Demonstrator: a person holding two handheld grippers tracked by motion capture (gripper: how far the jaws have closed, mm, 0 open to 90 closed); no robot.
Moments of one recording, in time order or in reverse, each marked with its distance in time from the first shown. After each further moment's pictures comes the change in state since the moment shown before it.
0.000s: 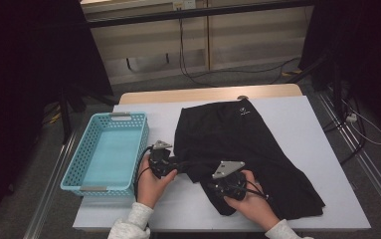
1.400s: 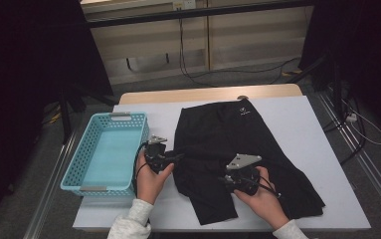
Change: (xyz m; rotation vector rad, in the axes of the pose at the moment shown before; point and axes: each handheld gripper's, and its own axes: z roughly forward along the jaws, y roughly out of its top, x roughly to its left) left arm 0.004 0.012 -0.011 -0.048 0.058 -0.044; right arm -0.023 -0.011 -0.020 -0.018 -0.085 0.141
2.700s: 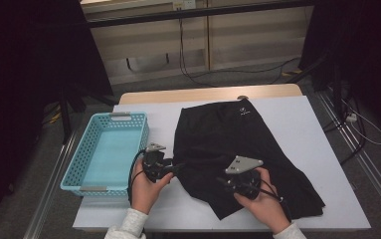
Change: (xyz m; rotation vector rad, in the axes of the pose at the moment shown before) left arm -0.006 -0.016 -0.015 0.043 -0.042 -0.001; right arm 0.021 0.008 -0.022 -0.056 -0.005 -0.084
